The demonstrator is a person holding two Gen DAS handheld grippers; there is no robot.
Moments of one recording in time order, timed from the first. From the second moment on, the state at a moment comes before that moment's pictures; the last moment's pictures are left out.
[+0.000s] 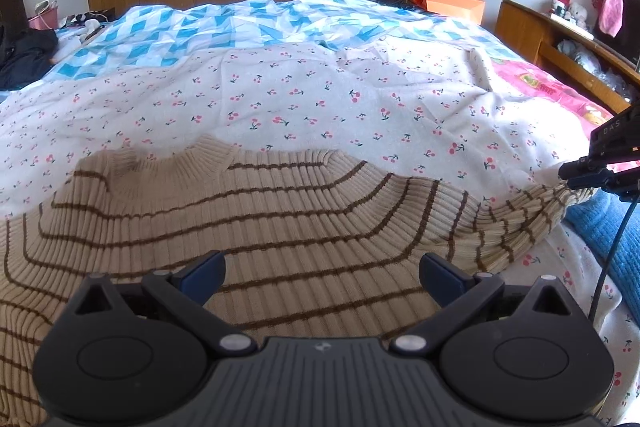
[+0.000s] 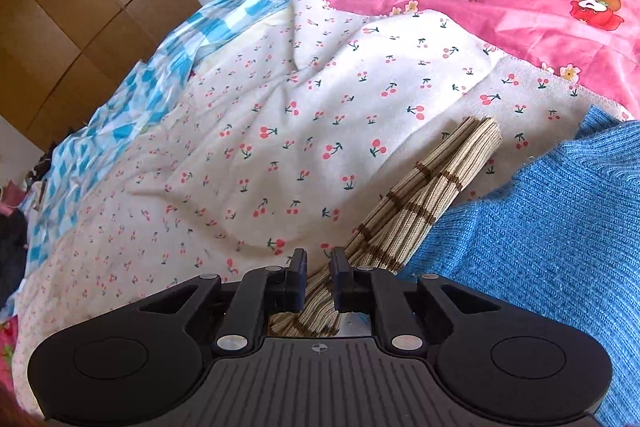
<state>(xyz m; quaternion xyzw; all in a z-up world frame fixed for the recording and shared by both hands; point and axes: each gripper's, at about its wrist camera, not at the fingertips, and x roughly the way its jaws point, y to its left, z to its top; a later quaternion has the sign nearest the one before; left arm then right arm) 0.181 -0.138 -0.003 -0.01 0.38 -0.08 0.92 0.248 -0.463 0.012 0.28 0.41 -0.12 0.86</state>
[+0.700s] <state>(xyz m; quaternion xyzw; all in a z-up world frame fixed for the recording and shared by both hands) 0.163 -0.128 -0.006 -0.03 0.39 -0.10 0.91 0.239 -0.473 0.029 0.21 0.44 -0.20 0.85</state>
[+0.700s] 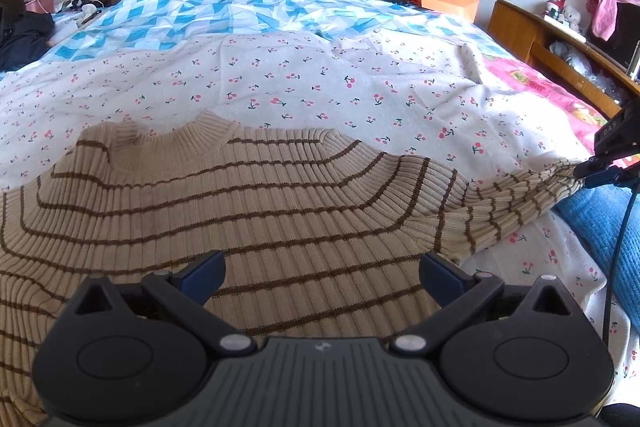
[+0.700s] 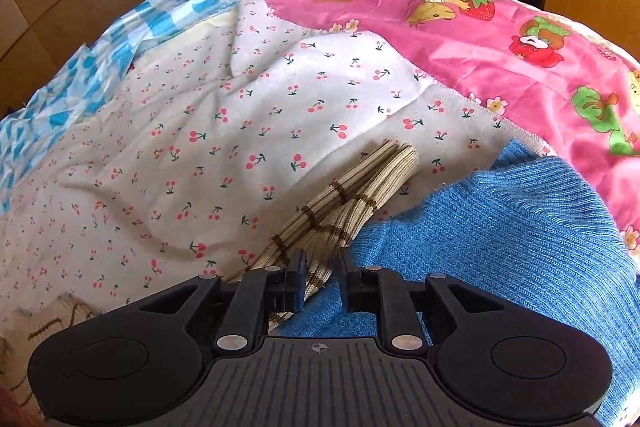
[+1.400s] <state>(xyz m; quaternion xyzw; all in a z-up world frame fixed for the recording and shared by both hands) 0.157 -0.112 -0.010 -0.05 0.40 -0.09 0.91 0.277 -0.454 0.007 0.13 0.49 -0.20 0.84</state>
